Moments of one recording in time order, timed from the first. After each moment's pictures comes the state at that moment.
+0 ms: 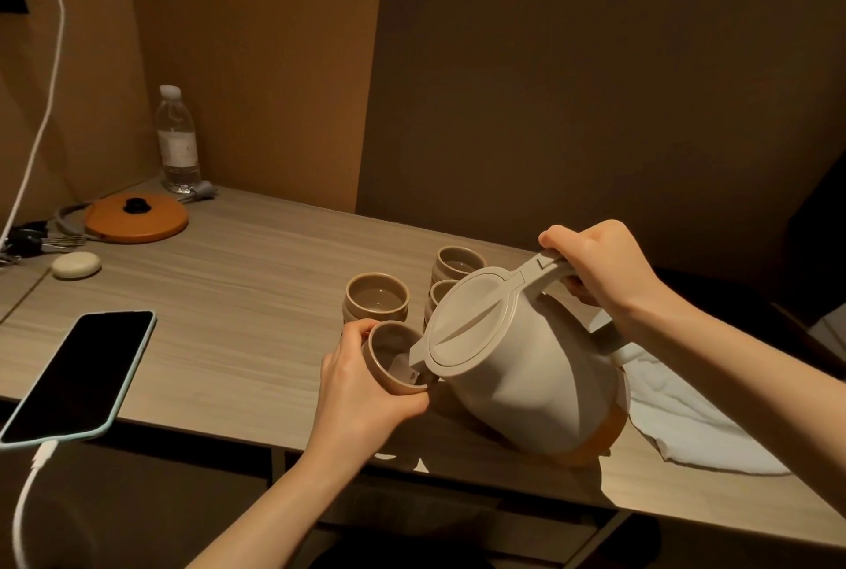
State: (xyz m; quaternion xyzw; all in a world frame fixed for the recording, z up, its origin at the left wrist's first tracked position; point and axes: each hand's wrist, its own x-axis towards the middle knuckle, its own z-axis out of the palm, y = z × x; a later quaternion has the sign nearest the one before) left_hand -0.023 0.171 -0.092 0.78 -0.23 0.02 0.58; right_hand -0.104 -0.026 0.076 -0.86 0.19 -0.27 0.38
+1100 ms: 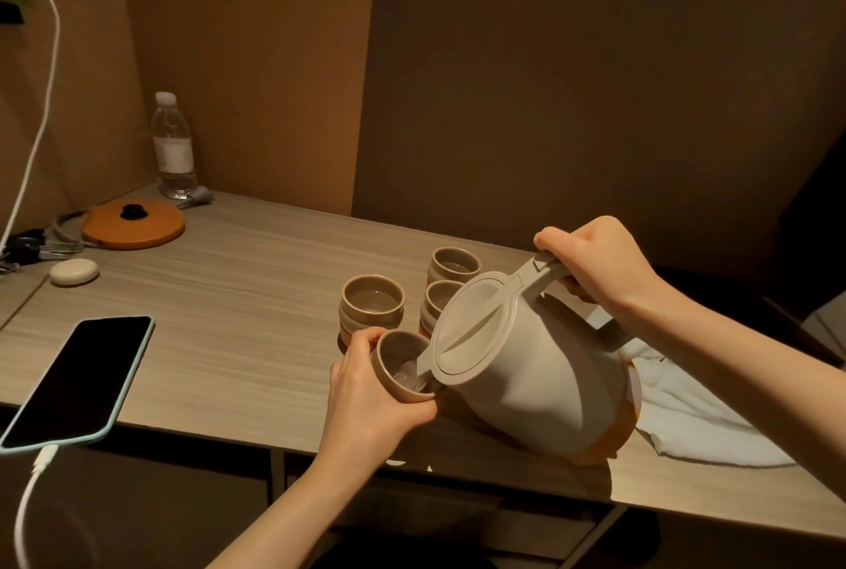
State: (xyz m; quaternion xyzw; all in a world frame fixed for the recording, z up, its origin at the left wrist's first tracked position) left_hand -0.033 0.164 -0.096 0.78 -0.25 0.00 0.58; right_hand -0.108 -0.029 0.079 -0.89 0.19 -0.27 0.32
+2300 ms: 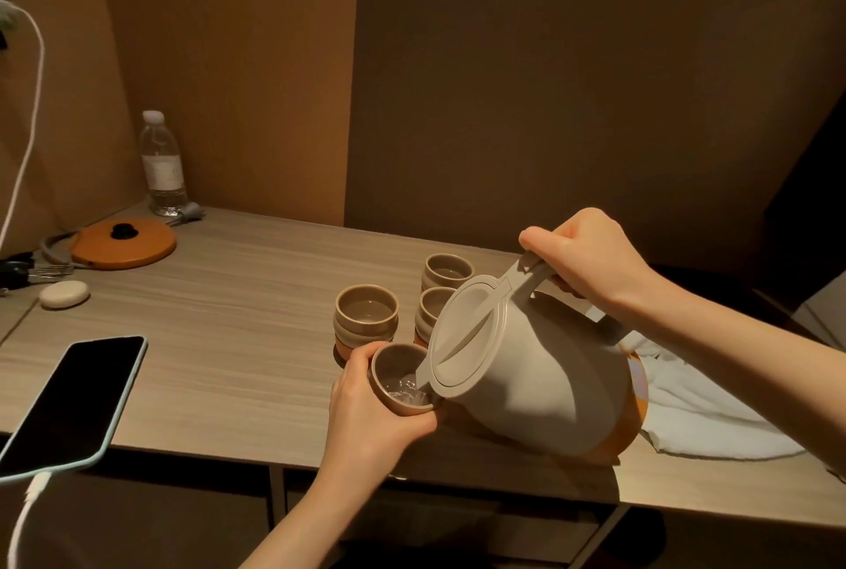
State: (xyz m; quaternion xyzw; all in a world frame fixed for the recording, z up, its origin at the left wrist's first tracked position) left_hand -0.040 0.163 -0.096 0.75 -0.22 -0.03 0.62; right_hand -0.113 -0.018 0.092 -0.91 0.19 -0.26 0.26
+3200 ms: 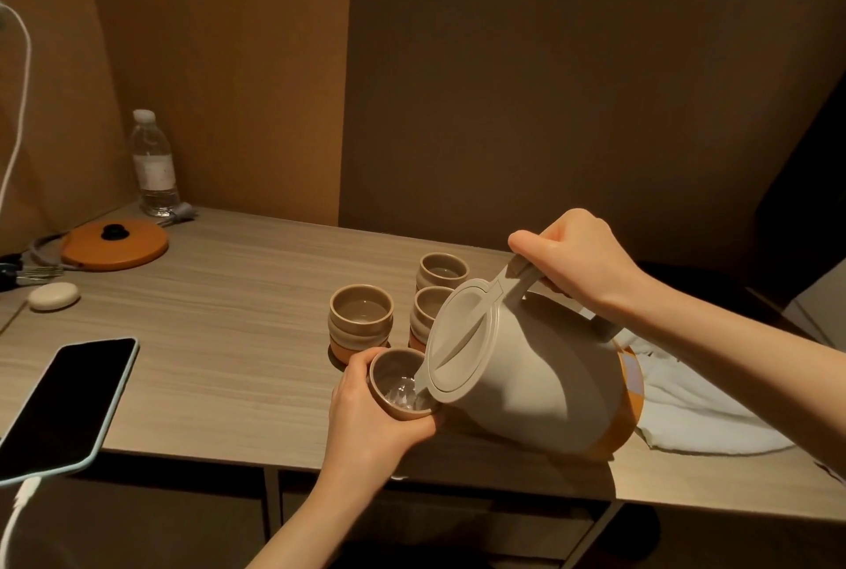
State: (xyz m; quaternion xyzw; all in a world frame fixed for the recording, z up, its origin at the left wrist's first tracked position) left_hand -0.043 0.159 -0.099 0.75 -0.22 -0.05 0.63; right_hand -0.110 -0.019 0.089 -0.92 0.20 -0.25 0.22
